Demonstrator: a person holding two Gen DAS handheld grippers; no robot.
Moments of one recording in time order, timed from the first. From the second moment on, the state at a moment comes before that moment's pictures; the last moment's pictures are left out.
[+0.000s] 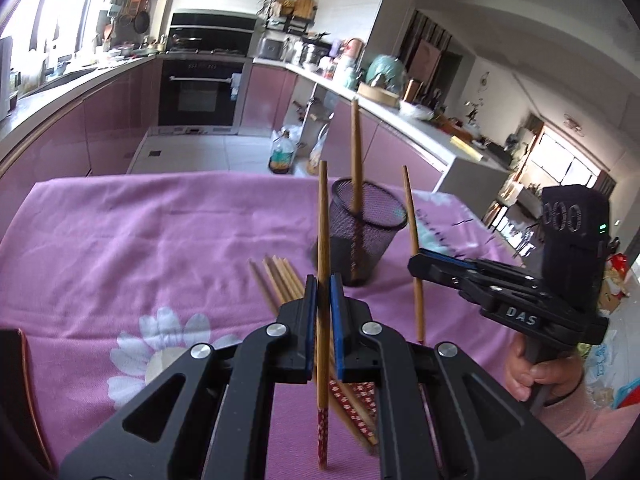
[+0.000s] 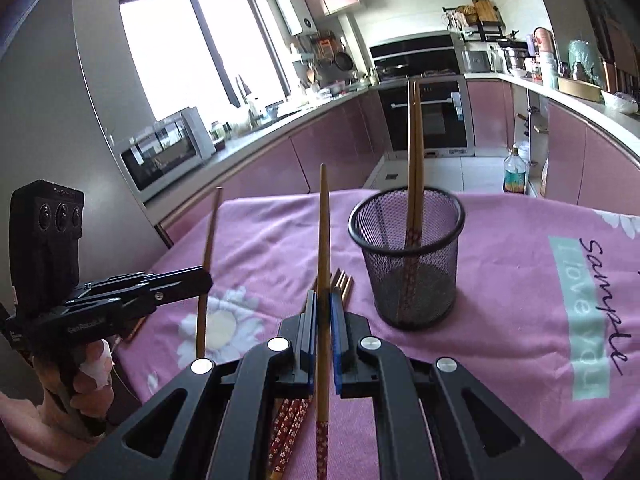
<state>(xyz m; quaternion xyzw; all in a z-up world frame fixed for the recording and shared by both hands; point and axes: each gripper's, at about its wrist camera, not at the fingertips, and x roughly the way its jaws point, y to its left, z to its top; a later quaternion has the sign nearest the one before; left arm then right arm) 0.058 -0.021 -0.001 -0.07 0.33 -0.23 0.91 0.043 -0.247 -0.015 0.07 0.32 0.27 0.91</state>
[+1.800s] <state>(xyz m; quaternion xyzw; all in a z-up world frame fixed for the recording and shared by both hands) 0.155 -0.123 0.057 0.00 0.31 -0.26 0.92 0.140 -0.271 0.035 0.03 0.31 0.21 0.93</state>
